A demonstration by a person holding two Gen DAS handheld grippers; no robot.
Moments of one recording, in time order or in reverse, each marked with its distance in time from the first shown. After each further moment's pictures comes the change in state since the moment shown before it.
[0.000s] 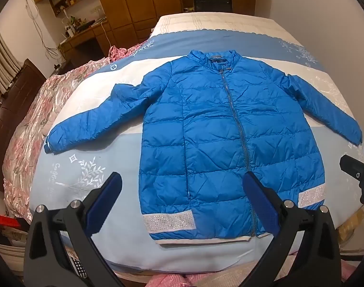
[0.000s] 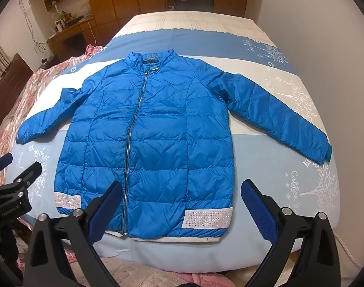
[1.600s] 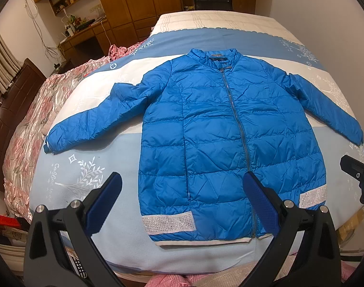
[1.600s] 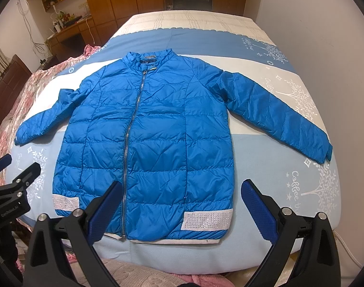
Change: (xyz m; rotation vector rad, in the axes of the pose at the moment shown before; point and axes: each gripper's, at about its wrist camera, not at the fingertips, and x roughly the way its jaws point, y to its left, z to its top) left arm 0.005 -0.001 0.001 0.006 0.005 0.001; right arm 0.004 -0.001 0.000 0.004 0.004 0.000
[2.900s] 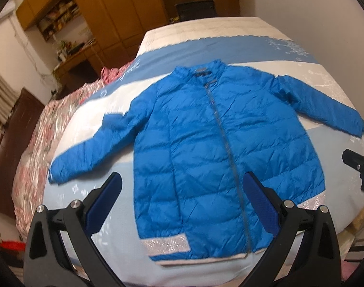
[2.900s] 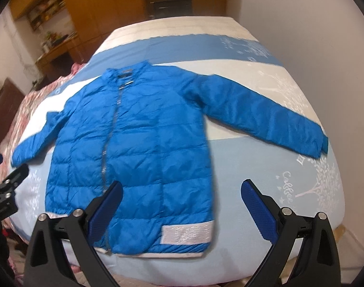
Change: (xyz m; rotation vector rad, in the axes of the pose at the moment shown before) left arm -0.007 -0.052 0.037 0.146 -0.082 0.034; right arm 0.015 -0.072 0.006 0.136 -0.051 0.009
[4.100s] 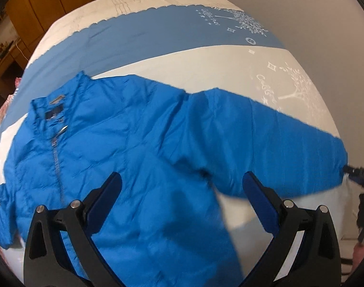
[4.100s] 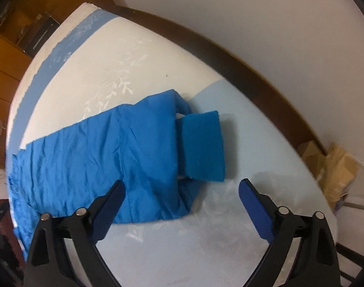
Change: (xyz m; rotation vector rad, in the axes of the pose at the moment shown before) left arm 0.211 -0.236 0.182 0.089 0.213 -0.346; right arm 0.163 -0.410 0.038 0.613 0.215 -0.038
